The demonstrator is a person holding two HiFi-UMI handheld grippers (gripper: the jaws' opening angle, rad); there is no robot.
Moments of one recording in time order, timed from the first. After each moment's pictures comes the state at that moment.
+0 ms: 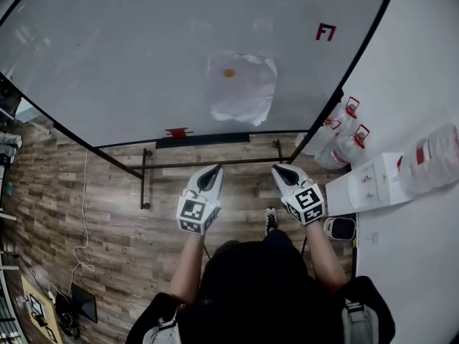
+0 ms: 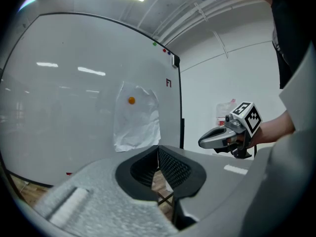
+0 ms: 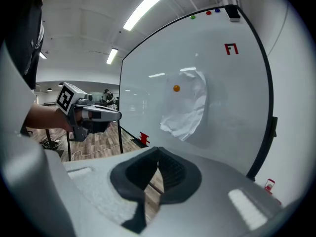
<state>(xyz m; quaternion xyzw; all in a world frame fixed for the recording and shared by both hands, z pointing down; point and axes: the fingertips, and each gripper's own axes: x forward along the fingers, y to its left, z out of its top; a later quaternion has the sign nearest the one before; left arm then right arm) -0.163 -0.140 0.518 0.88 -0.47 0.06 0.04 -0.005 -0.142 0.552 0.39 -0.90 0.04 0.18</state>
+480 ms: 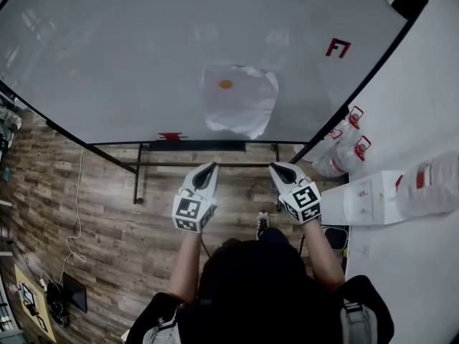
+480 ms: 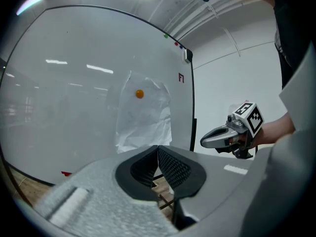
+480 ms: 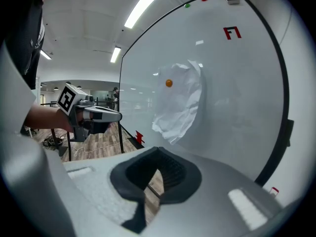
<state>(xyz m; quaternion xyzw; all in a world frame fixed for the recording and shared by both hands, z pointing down) -0.152 -0.208 0.530 0.86 -0.50 0.06 0.06 0.010 -0.219 0.557 0.36 -0.91 0.04 0.19</state>
